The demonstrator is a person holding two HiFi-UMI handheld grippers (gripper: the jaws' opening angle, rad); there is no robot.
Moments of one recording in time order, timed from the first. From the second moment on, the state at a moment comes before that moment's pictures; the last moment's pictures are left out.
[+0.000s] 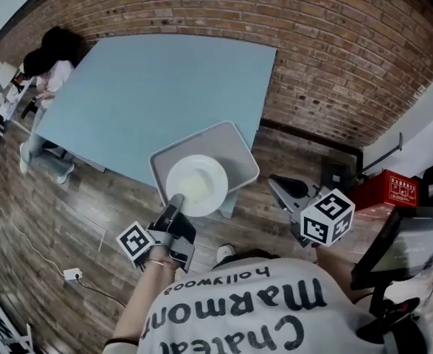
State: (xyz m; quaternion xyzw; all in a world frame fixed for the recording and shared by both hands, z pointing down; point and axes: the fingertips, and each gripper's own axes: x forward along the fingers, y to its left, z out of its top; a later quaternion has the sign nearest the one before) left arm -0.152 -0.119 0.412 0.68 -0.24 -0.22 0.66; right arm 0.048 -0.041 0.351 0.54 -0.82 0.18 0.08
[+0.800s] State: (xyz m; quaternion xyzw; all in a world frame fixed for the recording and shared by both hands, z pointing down) left arm -0.133 -0.187 0.439 0.68 -0.21 -0.18 0.68; right arm 0.050 -0.113 0.353 0.57 -0.80 0.17 0.09
